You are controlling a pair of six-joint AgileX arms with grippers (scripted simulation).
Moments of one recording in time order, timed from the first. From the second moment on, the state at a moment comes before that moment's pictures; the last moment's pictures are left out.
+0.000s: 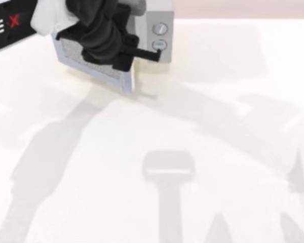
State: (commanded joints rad) left arm -0.48 1.92 1.61 -0.73 -0.05 -0.09; right arm 0.00 0.00 0.00 0.00 0.00 0.00
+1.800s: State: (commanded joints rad) left arm -0.44 1.84 1.51 -0.70 0.03 0.05; right arm 0.00 0.00 0.00 0.00 0.00 0.00
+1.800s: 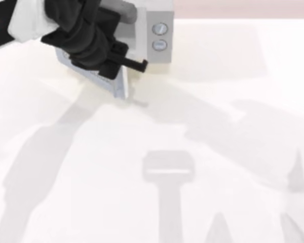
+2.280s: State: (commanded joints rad) left arm -0.43 1.83 1.49 -0.70 0.05 0.08; right arm 0.00 0.00 0.00 0.00 0.00 0.00
